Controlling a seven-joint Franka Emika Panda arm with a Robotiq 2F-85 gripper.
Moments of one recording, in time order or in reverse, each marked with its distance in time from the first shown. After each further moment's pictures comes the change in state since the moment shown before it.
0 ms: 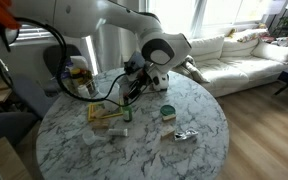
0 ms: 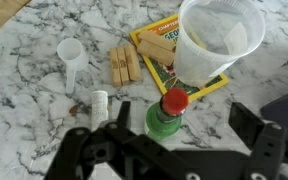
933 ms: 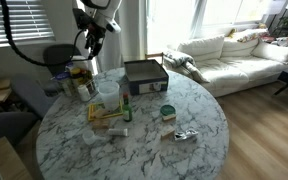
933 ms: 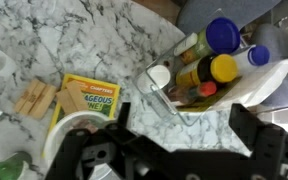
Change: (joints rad) arm 0.301 -0.407 0.194 -0.256 -0.123 0.137 -0.210
